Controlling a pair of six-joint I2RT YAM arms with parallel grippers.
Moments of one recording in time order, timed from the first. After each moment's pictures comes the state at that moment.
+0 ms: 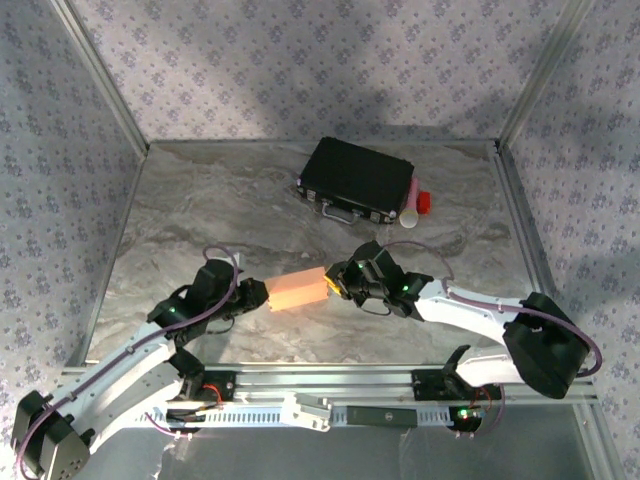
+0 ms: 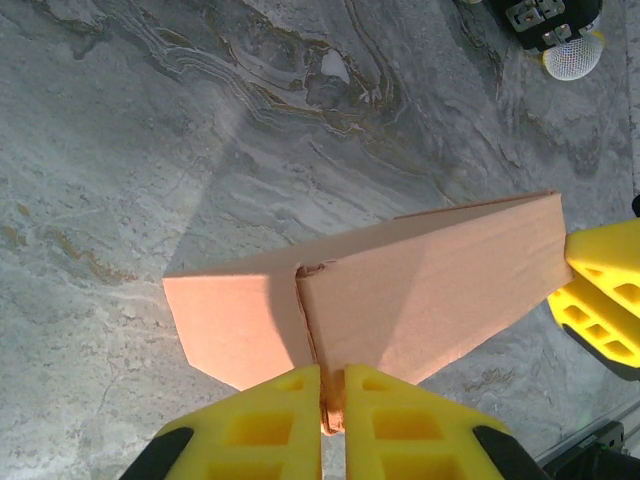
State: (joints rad) left arm -0.66 0.74 0.44 -0.43 0.13 -0.90; right arm 0.84 1.30 0.61 0.05 -0.15 1.56
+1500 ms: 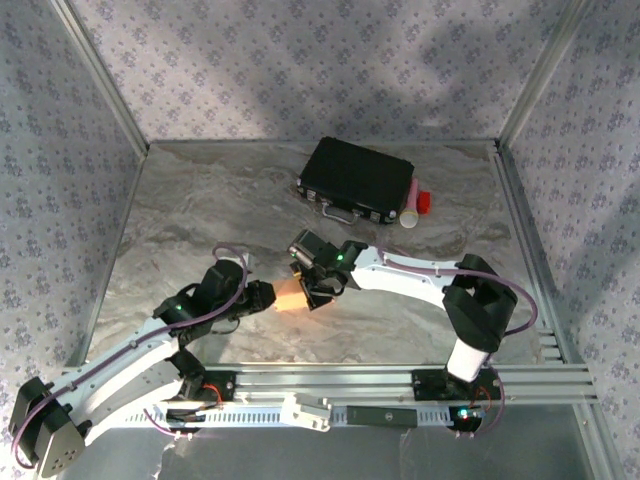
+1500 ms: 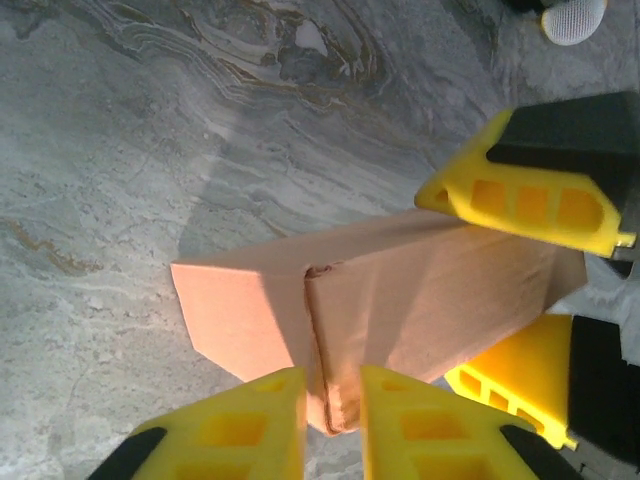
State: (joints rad) left arm -0.75 0.77 0.47 -0.43 0.08 -0.91; right arm 1.00 1.71 1.21 -0.56 -0.05 2.08
